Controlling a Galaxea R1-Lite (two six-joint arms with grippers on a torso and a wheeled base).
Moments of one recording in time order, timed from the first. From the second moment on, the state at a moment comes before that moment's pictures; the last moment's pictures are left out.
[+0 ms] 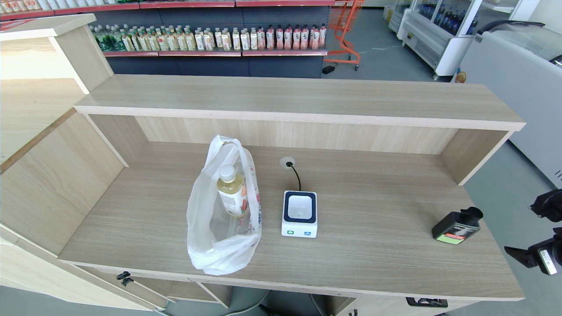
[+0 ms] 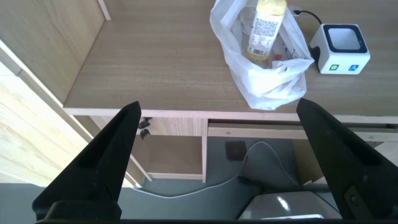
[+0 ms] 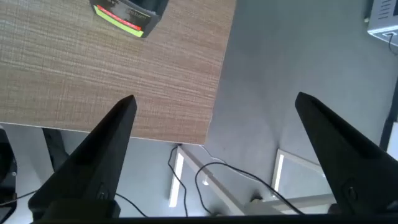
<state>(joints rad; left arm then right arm) 0.00 0.00 0.00 0.00 -0.06 0.03 -0.48 1.56 -0.44 -0.52 0.13 -0.70</state>
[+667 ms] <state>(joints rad) 0.00 0.00 0.00 0.00 -0.06 0.03 -0.35 1.86 -0.57 -0.61 0.13 -0.74</state>
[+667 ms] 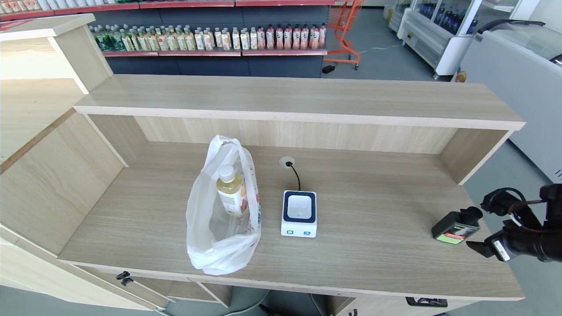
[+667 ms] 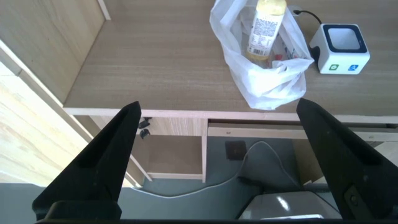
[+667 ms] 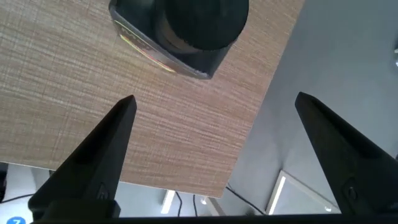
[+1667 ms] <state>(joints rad) 0.00 0.00 0.00 0.00 -0.06 0.03 -0.19 2.06 -0.73 -0.71 0.21 -0.73</state>
